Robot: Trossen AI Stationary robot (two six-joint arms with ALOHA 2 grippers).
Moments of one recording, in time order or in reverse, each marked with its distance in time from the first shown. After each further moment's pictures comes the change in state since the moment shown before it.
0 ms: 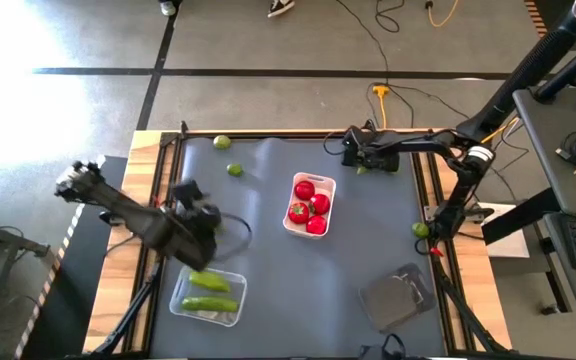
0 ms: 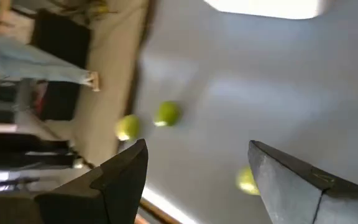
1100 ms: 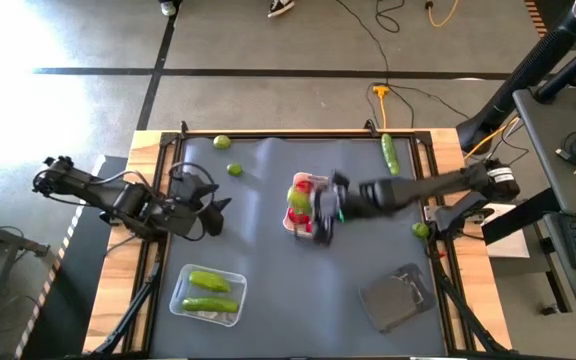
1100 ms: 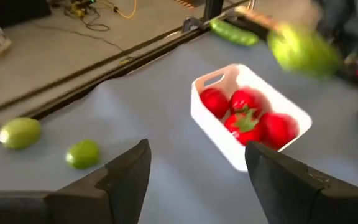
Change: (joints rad) left arm 0.160 -0.421 -0.373 0.748 -0.033 -0.174; right arm 0.801 -0.211 0.343 -0.011 0.020 -0.699
